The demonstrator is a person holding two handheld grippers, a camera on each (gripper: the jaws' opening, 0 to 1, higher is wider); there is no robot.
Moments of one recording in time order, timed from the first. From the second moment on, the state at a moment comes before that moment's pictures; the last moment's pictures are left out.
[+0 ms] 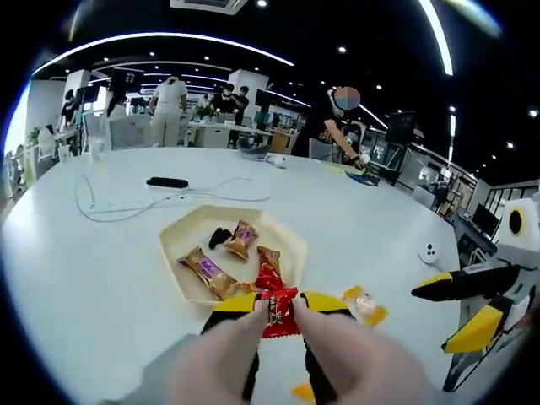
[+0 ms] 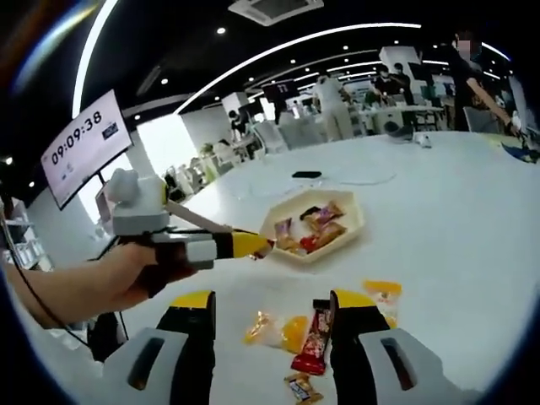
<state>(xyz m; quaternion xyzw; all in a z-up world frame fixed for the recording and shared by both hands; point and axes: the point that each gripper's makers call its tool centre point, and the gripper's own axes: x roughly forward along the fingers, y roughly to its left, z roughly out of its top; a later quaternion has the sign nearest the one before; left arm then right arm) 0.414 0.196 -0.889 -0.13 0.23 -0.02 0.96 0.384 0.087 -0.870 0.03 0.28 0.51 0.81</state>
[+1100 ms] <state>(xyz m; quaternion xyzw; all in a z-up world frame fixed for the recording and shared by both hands) 0.442 0.202 -0.850 -0.13 0.20 -0.05 0.97 0.379 0.082 -0.885 0.04 0.29 0.49 0.82</state>
